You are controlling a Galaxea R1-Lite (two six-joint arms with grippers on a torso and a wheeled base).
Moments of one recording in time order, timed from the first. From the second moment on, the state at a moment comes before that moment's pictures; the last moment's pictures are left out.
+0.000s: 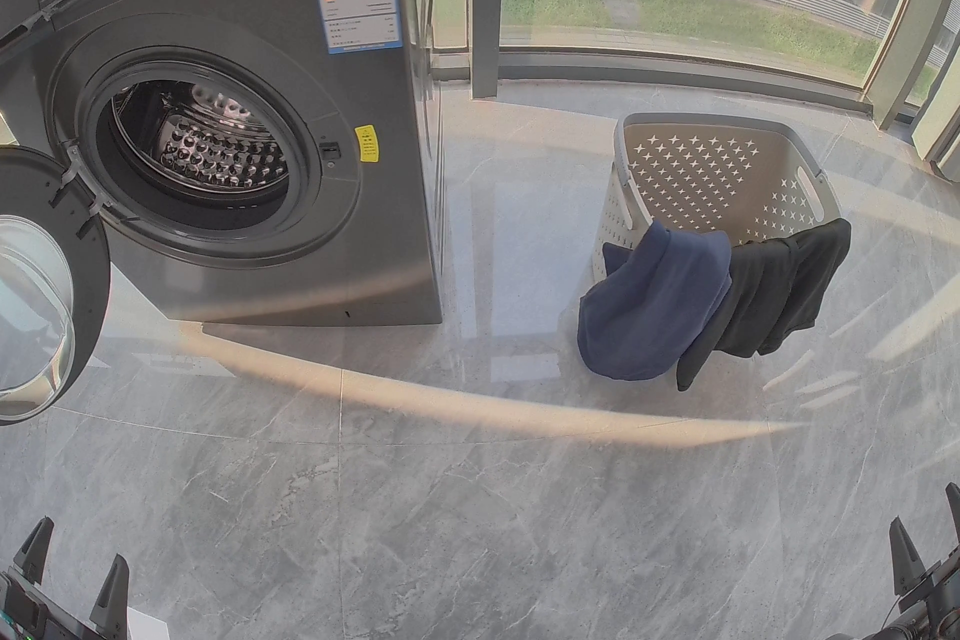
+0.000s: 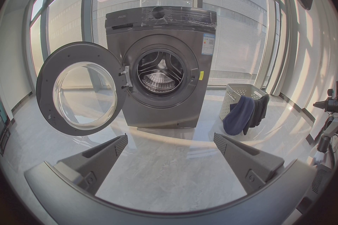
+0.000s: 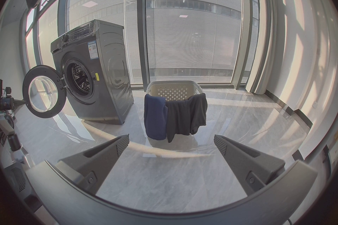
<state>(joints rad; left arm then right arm) -0.01 0.02 -0.02 0.00 0.00 -0.02 0.00 0.01 -0.02 0.01 -0.02 -0.01</state>
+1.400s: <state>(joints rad) -0.01 0.02 -0.02 0.00 0.00 -0.03 0.00 0.02 -0.02 0.01 -0.02 -0.01</state>
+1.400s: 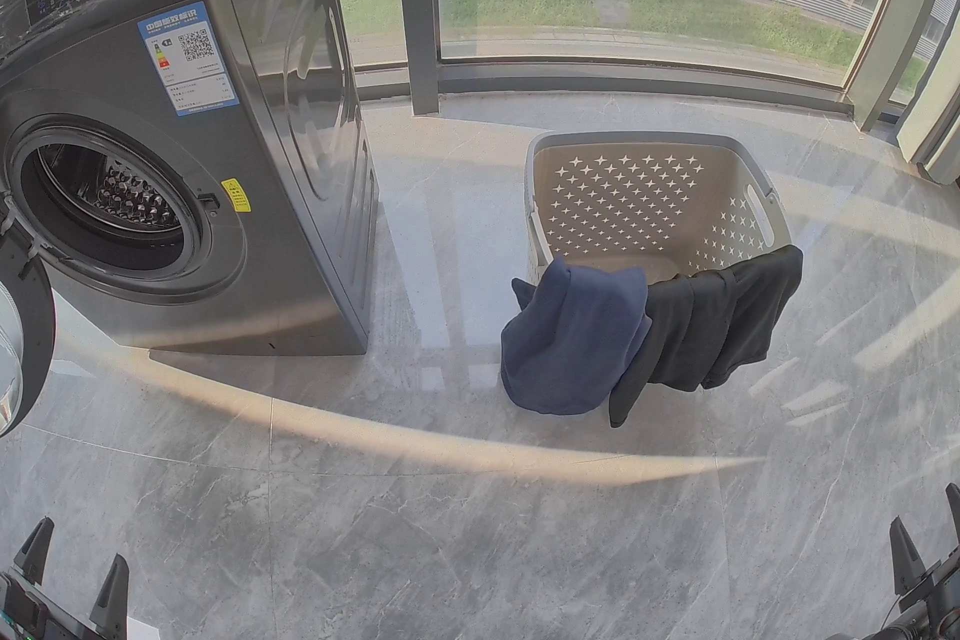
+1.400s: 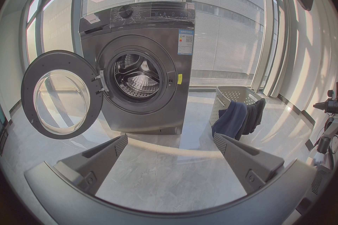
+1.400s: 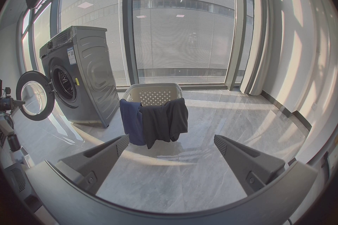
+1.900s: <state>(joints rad) 0.00 0.02 -0.02 0.00 0.00 -0.03 0.00 0.02 -0.02 0.01 -0.02 -0.01</state>
